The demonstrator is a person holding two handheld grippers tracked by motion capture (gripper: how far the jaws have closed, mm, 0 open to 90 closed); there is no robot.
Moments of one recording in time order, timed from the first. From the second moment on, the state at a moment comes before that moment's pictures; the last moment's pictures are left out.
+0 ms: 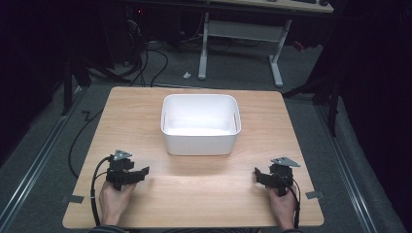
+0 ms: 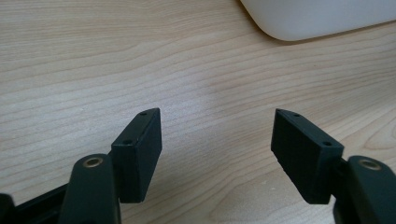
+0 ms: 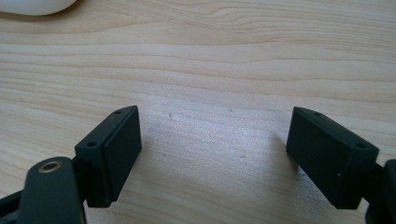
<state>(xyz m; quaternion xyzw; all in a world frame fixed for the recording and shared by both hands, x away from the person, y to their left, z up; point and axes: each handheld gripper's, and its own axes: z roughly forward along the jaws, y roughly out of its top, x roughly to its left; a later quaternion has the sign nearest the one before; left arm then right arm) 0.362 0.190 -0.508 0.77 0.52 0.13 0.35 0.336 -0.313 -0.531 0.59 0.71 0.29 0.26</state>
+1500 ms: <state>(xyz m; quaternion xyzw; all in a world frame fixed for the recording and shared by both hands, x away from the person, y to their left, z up) 0.359 0.167 -0.537 0.77 0.50 0.21 0.35 0.338 -0.312 -0.532 0.59 0.71 0.29 0.26</state>
